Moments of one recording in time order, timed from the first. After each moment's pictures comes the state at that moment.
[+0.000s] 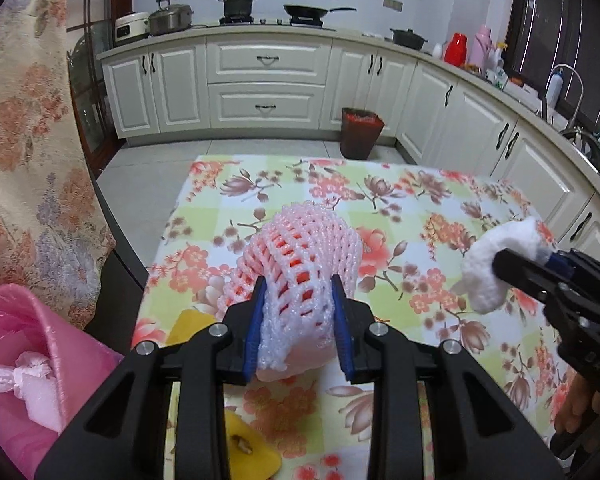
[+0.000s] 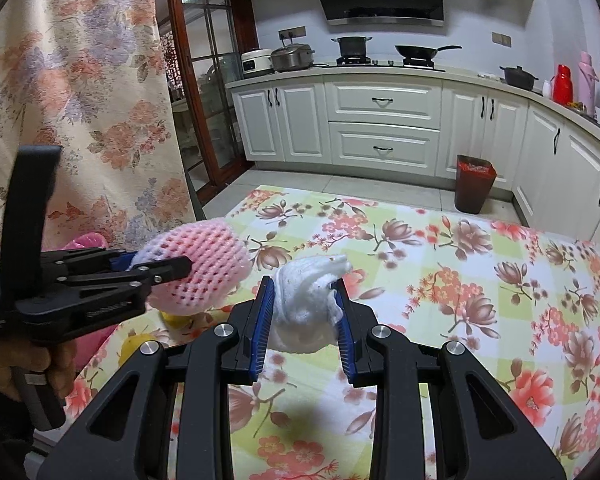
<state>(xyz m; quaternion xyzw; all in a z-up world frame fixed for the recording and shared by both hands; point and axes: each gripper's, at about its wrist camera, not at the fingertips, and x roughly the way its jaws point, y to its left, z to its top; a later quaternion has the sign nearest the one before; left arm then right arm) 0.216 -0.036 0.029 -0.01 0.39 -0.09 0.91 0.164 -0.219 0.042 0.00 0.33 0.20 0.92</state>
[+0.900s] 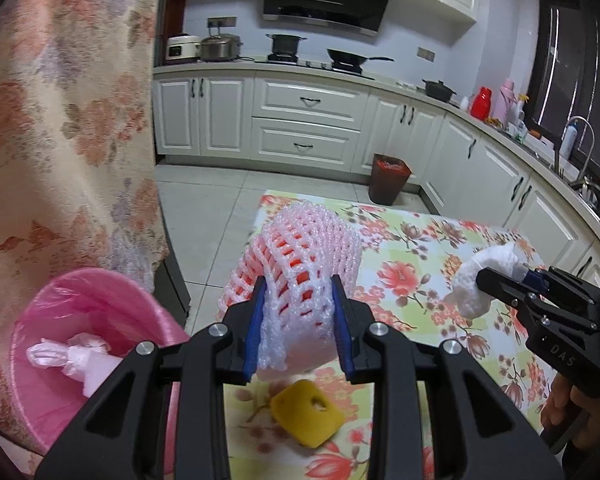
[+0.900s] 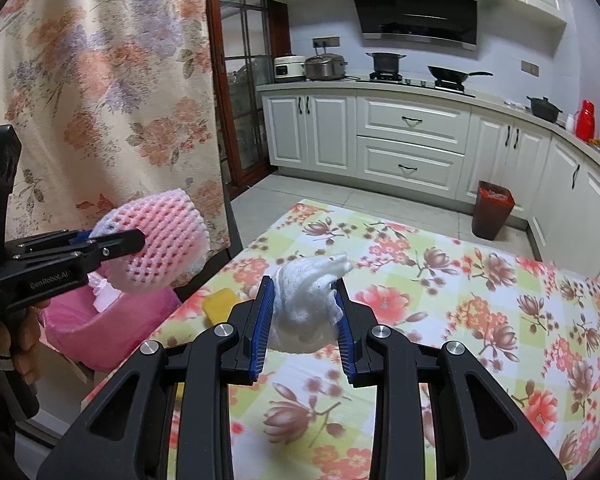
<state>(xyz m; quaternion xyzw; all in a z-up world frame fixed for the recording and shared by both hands) 0.144 0.047 0.084 -0.06 0.33 -0.03 0.94 0.140 -0.158 0.073 -0.04 0.31 0.24 0.92</state>
